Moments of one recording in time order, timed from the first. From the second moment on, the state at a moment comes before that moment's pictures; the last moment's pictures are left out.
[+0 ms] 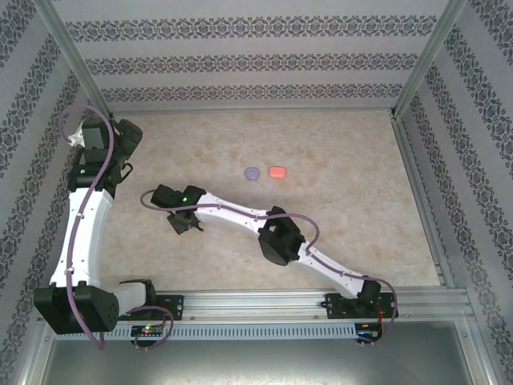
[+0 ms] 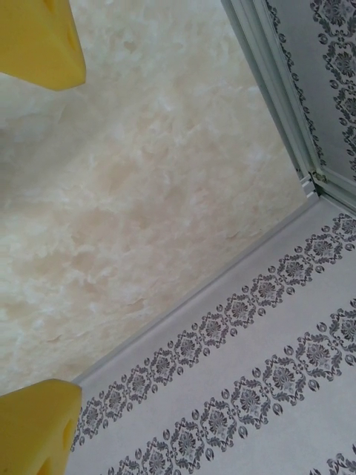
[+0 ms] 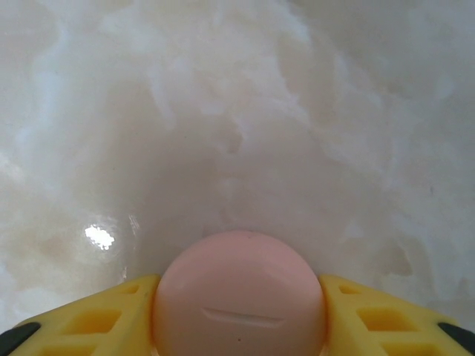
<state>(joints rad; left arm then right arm) 0.12 1.19 1.27 -0.67 -0.18 -0.85 1.12 2.69 2.54 -1.07 0.14 0.45</state>
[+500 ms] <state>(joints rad) 0.12 1.16 1.14 -0.70 -0.08 -0.83 1.03 2.26 2.04 -0.90 0.19 0.50</state>
